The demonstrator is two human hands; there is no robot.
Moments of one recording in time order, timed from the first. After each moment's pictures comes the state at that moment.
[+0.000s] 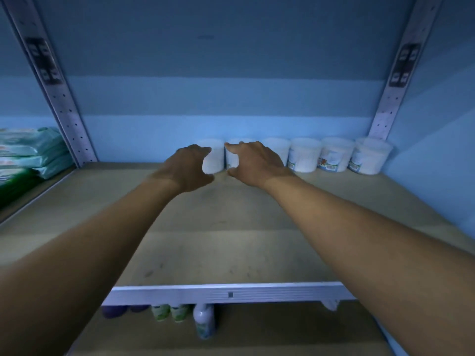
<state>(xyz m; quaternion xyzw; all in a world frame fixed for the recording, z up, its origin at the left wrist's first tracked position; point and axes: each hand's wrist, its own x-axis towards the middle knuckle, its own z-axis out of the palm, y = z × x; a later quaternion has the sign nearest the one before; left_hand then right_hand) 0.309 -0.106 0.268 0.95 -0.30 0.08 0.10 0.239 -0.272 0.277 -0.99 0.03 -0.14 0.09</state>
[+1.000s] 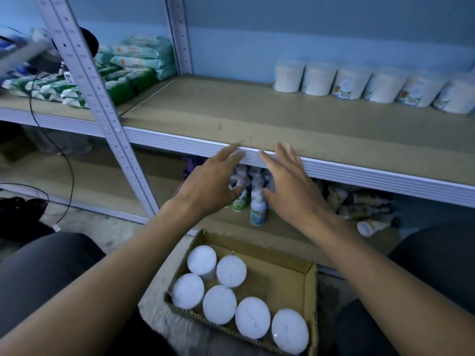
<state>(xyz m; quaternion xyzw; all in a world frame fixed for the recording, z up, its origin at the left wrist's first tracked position) 0.064 0.055 0.156 0.94 -0.27 0.09 0.18 0.024 -0.136 0.152 -0.98 -0.07 -0.10 0.15</state>
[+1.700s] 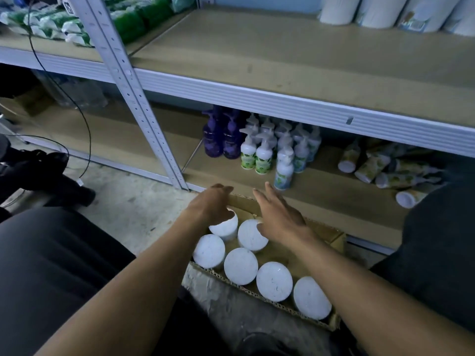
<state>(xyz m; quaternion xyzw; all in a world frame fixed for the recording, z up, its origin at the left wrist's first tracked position) 0.062 0.110 -0.003 0.97 -0.11 -0.20 0.11 0.017 -0.073 -0.010 -0.97 -0.06 0.17 0.13</state>
